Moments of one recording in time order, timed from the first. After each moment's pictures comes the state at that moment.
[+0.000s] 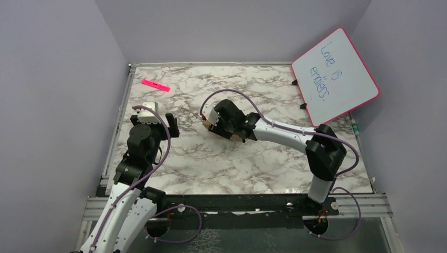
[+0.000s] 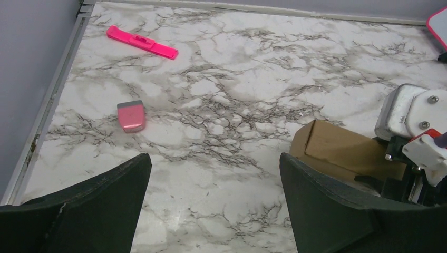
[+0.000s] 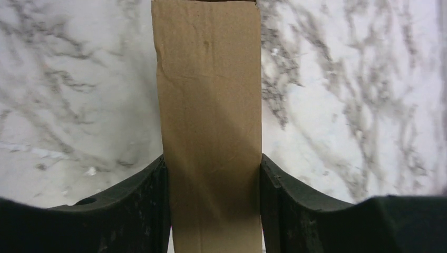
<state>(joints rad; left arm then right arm) -0.31 0.56 0.65 -0.29 -0.25 -0.16 0.92 1.81 1.34 -0.33 0.12 -0.42</state>
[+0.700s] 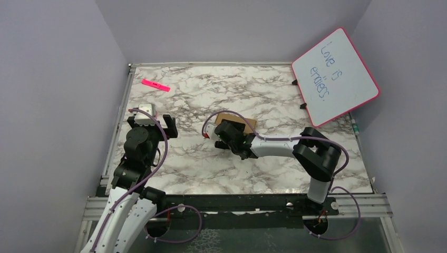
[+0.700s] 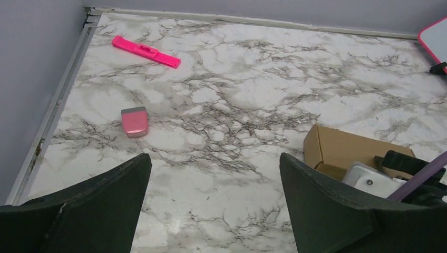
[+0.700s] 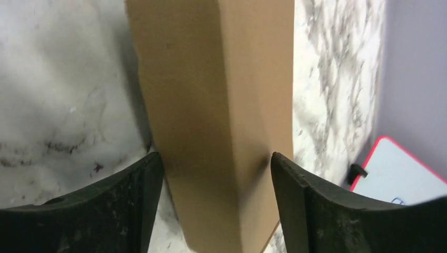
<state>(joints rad) -0.31 0.51 0.65 -0.30 -0.26 -0.16 1.00 1.85 1.06 0.03 0.54 -0.62</state>
